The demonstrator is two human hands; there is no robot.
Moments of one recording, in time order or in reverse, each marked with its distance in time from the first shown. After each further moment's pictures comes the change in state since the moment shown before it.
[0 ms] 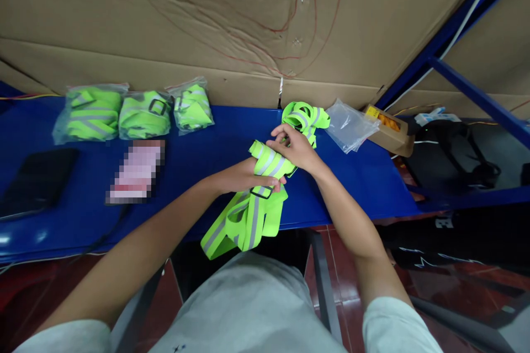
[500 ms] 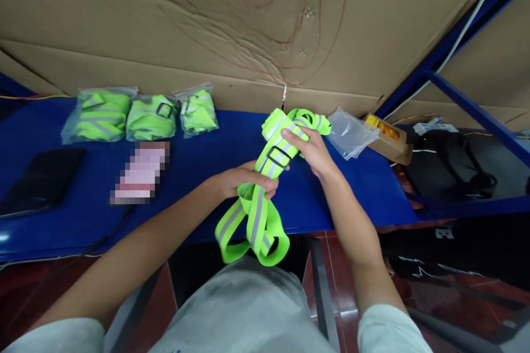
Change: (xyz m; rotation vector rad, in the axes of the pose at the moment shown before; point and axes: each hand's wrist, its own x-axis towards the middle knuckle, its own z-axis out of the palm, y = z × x) left_hand -0.008 0.016 0.002 -0.419 -0.043 -0.137; right_hand -0.009 -0.021 -0.010 0.298 0.153 0.079
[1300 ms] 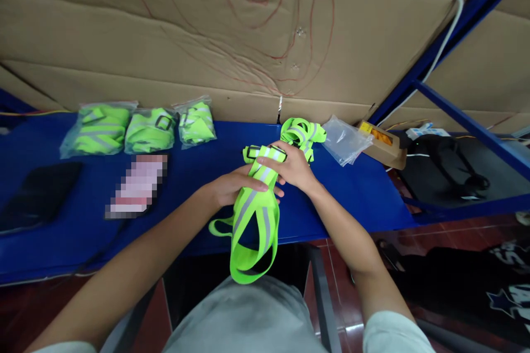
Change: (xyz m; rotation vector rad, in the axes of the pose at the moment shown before) left_hand -0.002 0.006 -0.004 -0.127 0.033 0.015; right_hand -0.007 0.009 0.025 -0.363 -0.030 -0.129
